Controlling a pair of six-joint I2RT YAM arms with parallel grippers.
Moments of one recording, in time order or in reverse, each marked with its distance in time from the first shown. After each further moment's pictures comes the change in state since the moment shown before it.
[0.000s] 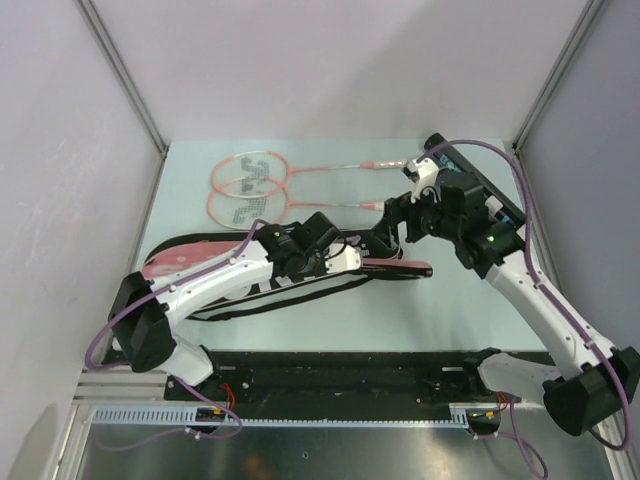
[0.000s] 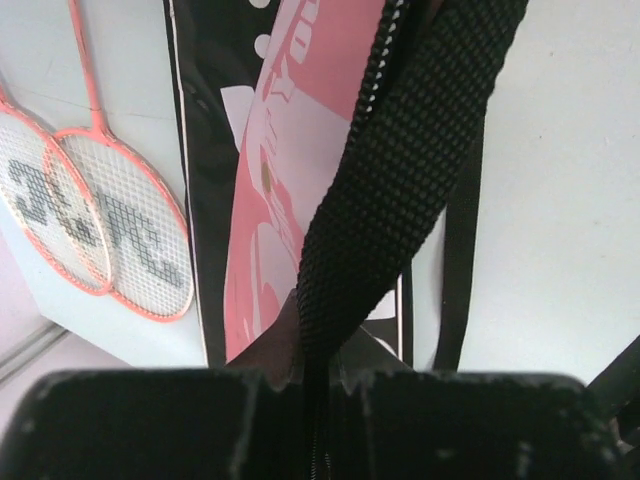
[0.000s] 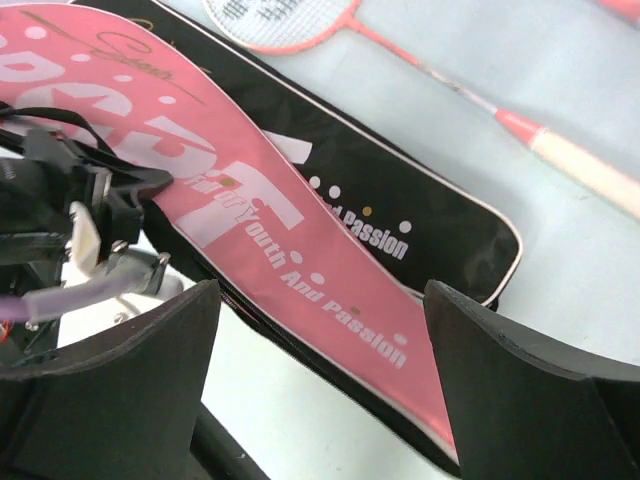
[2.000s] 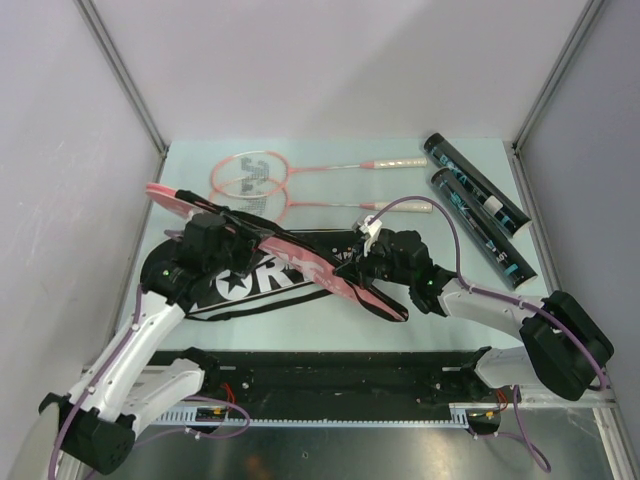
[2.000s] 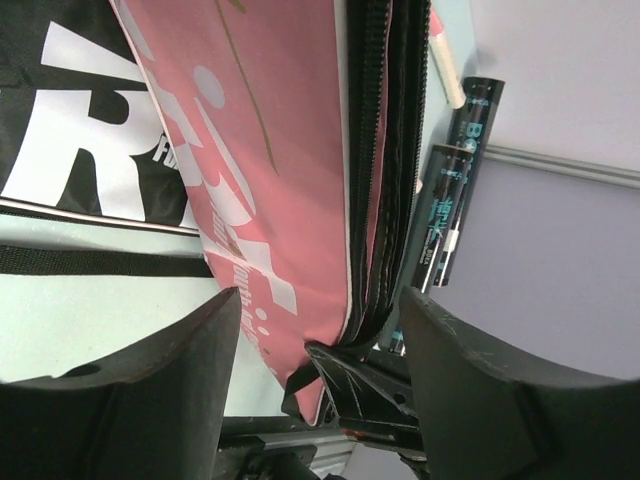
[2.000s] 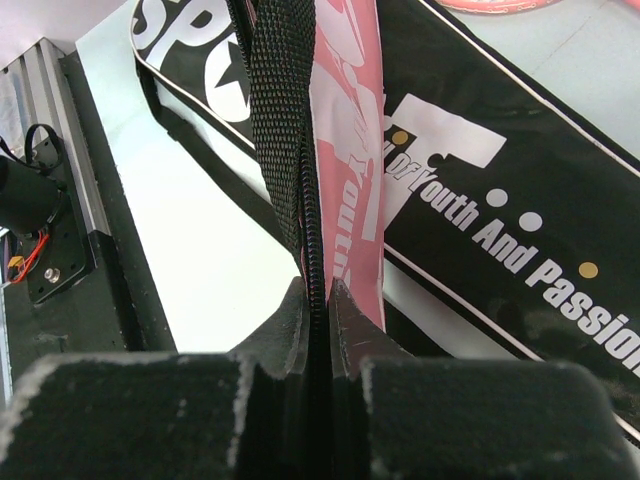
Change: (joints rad) left arm 0.510 -0.589 -0.367 0.242 0.187 -1.979; right arm 0.275 0.163 -0.515 0.870 -0.090 0.084
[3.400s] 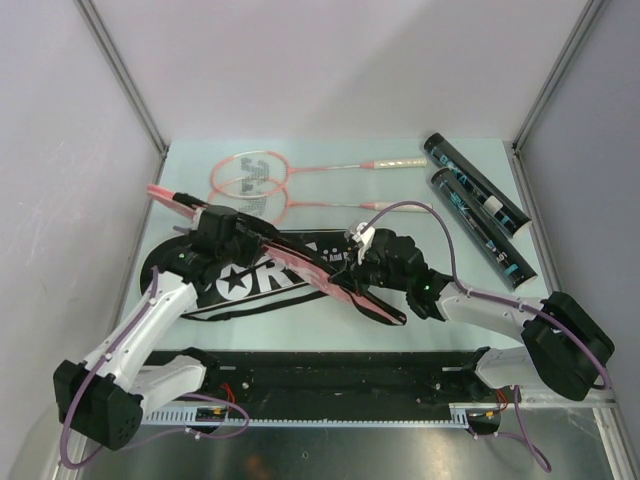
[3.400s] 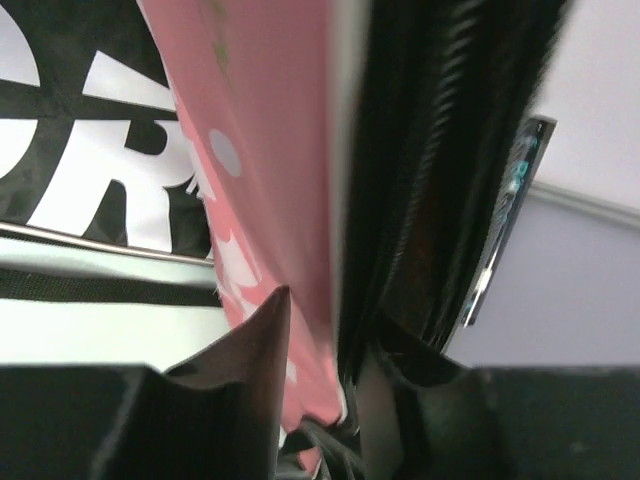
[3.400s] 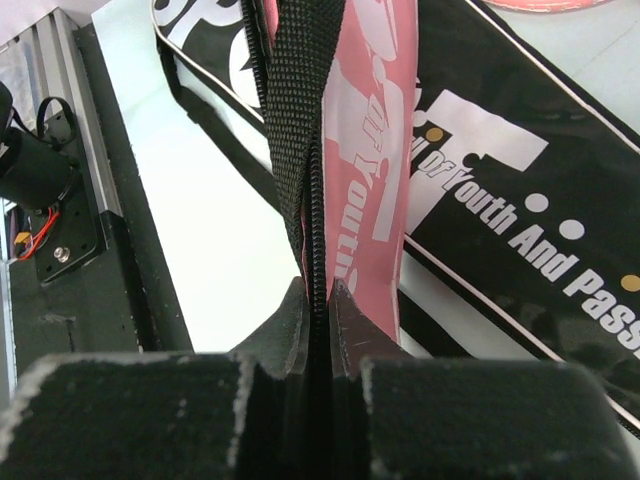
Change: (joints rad) left arm 0.018 0.108 -0.003 0.032 -0.030 -0.032; right arm 0.056 -0.008 -0.005 -0.005 0.018 -0.022
